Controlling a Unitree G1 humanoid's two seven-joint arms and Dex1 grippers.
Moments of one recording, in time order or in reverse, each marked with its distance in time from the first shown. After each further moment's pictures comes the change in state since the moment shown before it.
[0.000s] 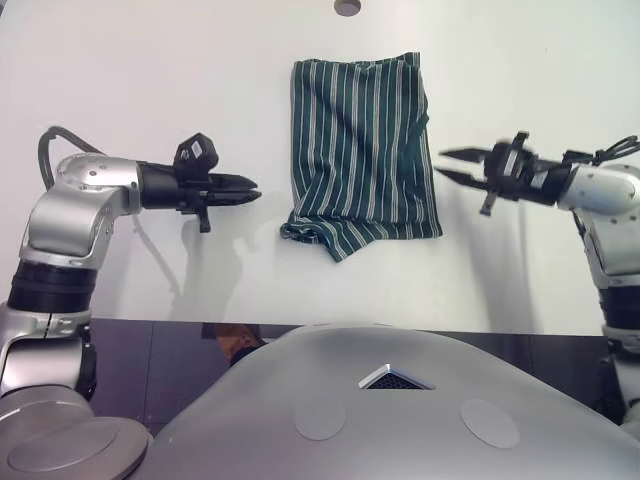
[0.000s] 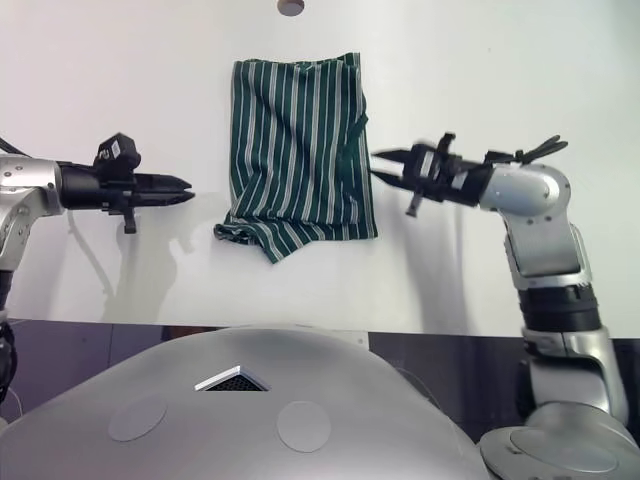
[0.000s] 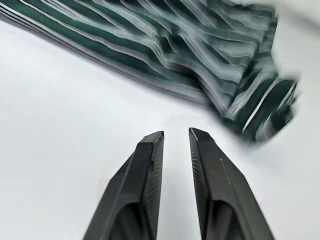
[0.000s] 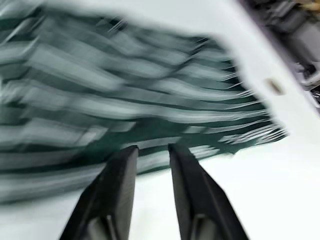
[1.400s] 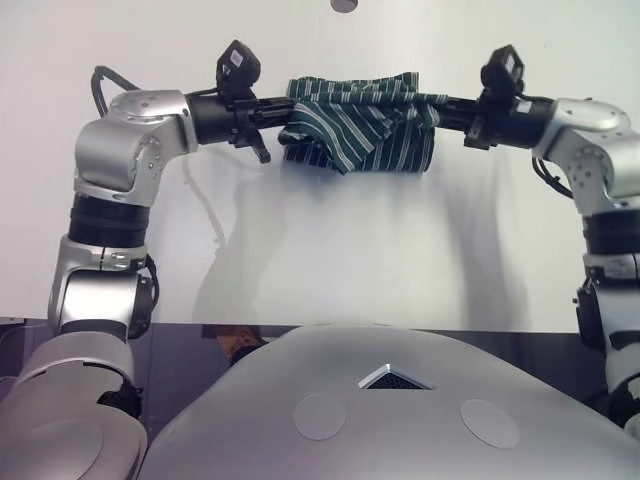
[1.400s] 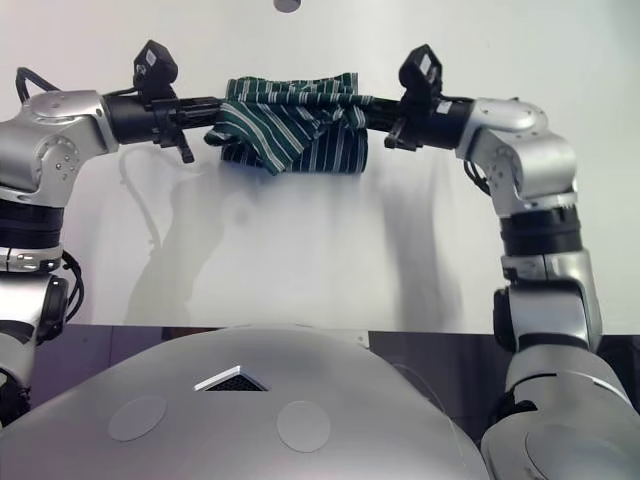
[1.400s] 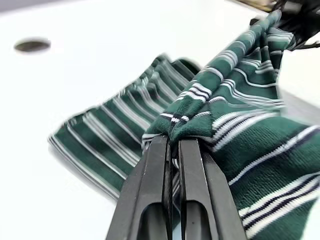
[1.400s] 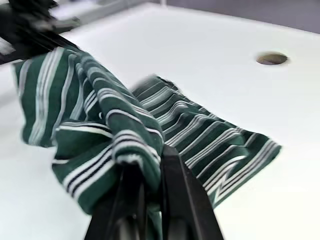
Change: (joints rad) left arm -0.412 -0.328 -0.027 0.189 -0.189 0.340 0.336; right arm -0.554 0.232 0.115 0.355 0.426 0.742 -0.071
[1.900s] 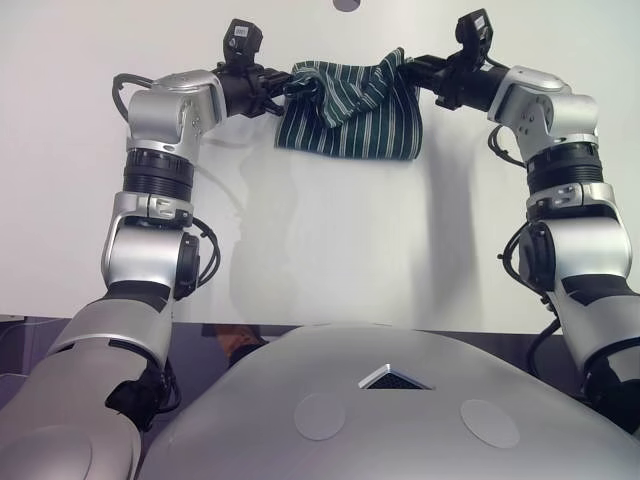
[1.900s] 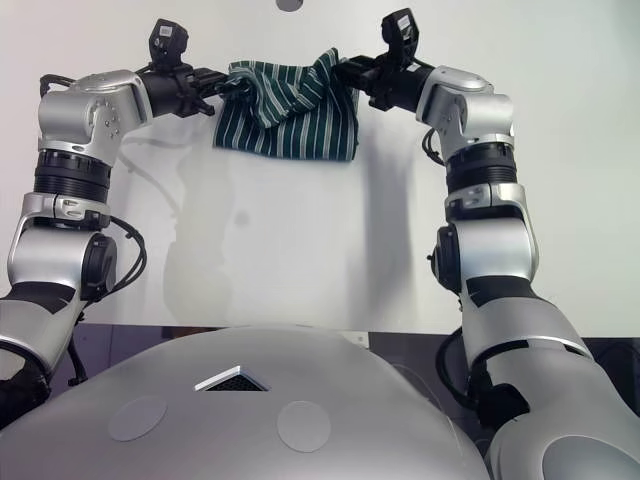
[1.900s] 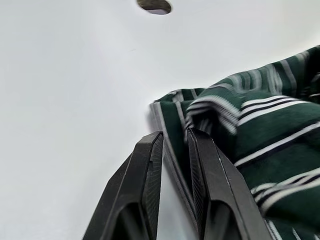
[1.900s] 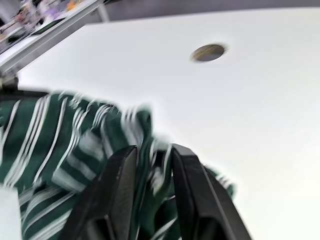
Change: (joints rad) left arm -0.188 -0.212 0.098 0.429 0.173 -0.077 0.240; right arm -0.231 0.246 -0.209 0.486 -0.082 -0.030 -0.170
